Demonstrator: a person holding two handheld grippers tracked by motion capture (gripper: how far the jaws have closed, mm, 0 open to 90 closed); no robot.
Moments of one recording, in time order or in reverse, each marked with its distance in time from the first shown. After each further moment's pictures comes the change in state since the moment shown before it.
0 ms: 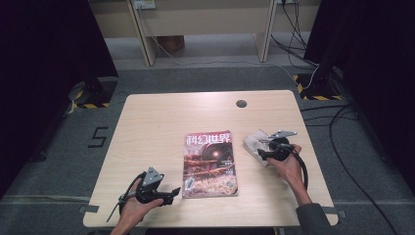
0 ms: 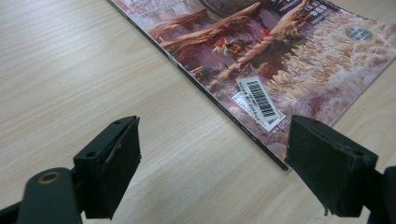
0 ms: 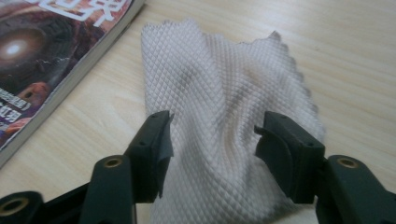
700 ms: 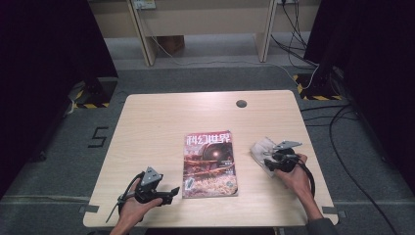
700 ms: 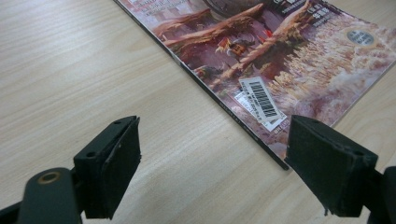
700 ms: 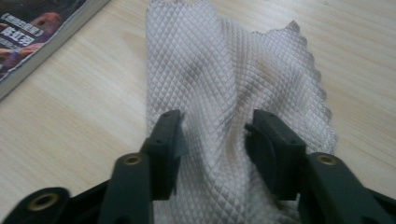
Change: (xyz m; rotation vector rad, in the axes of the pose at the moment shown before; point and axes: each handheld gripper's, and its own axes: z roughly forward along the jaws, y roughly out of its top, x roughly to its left) left arm 0.002 -0.001 -0.001 -0.002 0.002 -0.021; right arm 0.003 -0.030 -0.018 0.054 0.000 -0.062
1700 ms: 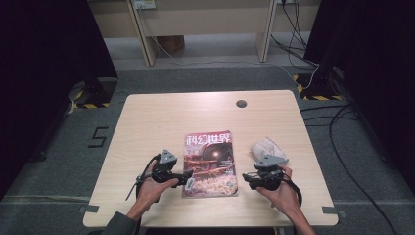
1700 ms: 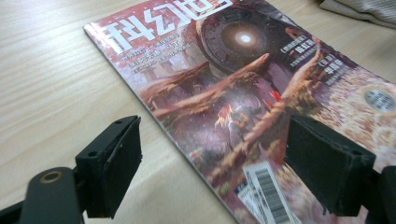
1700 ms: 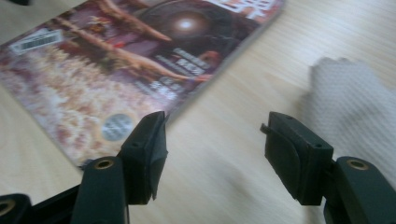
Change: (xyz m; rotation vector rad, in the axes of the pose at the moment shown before) left arm 0.000 0.048 0.043 -0.009 -0.019 -0.020; right arm 0.081 -0.001 -0.029 -0.117 0.145 -0.124
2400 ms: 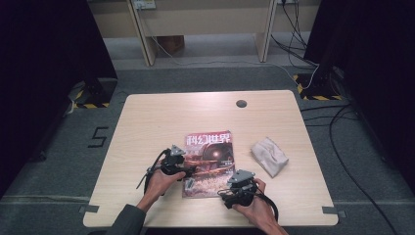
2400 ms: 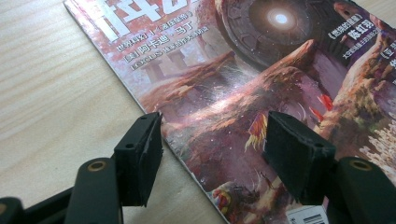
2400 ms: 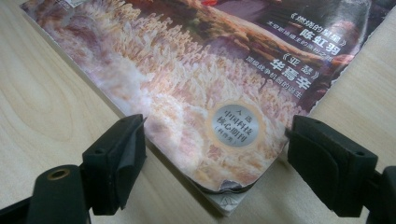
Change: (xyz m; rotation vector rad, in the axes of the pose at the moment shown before) left arm 0.009 0.011 0.046 0.112 0.023 0.000; right arm 0.073 -0.003 0.043 0.119 0.027 -0.068
